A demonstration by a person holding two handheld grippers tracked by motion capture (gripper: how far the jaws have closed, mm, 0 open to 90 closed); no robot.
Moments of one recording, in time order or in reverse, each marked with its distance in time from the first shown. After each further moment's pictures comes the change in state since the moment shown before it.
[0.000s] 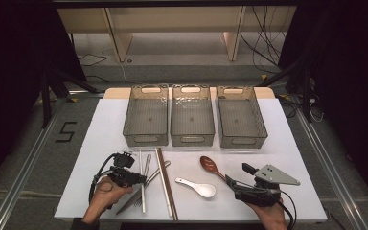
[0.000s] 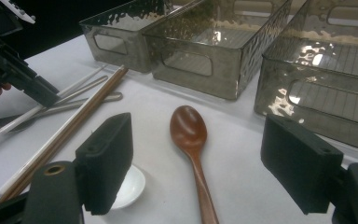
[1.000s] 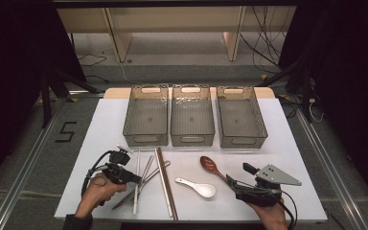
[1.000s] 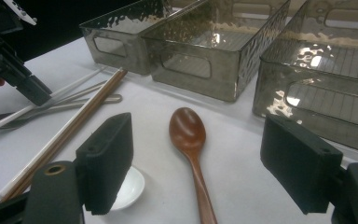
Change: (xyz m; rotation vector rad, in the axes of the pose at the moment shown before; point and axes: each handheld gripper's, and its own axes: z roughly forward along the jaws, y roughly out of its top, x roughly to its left) left arm 0.014 0.006 -0.010 0.097 -0.018 0.010; right arm -0.001 0.001 -0.002 -0.005 -0.001 0.003
